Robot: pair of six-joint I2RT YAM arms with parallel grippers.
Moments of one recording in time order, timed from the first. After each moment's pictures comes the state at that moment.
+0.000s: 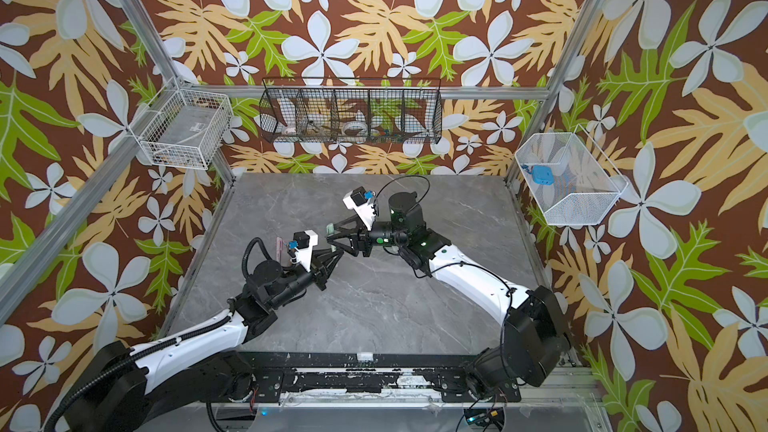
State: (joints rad) left arm -0.65 1.08 0.41 0.64 0.16 -0.27; right arm 0.64 1.49 1.14 0.16 -0.80 0.22
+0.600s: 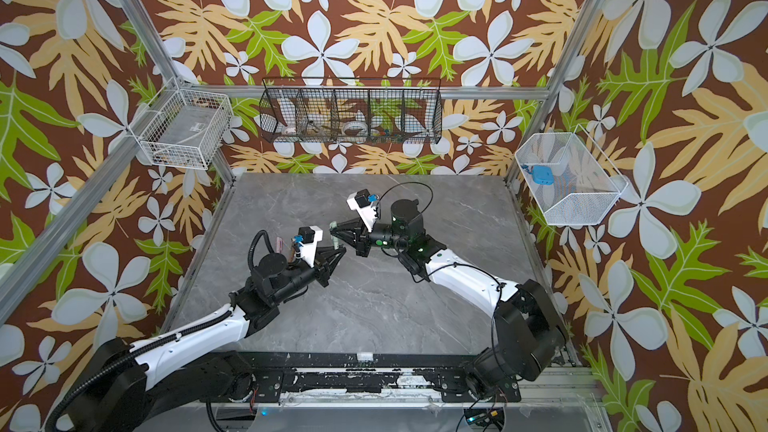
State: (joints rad) left arm -0.64 1.10 0.50 0.51 0.16 -0.27; right arm 0.64 1.52 1.01 0.43 -0.73 0.27
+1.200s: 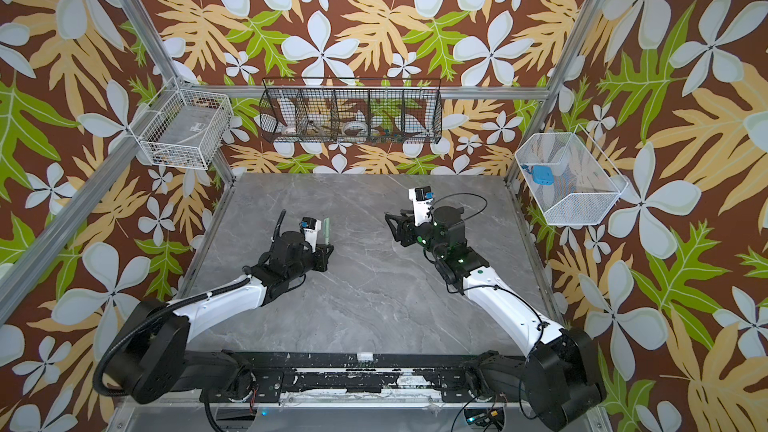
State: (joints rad) left arm -0.49 1.43 0.68 0.13 0.03 -0.38; right arm 0.40 1.25 0.84 0.12 -0.25 0.29
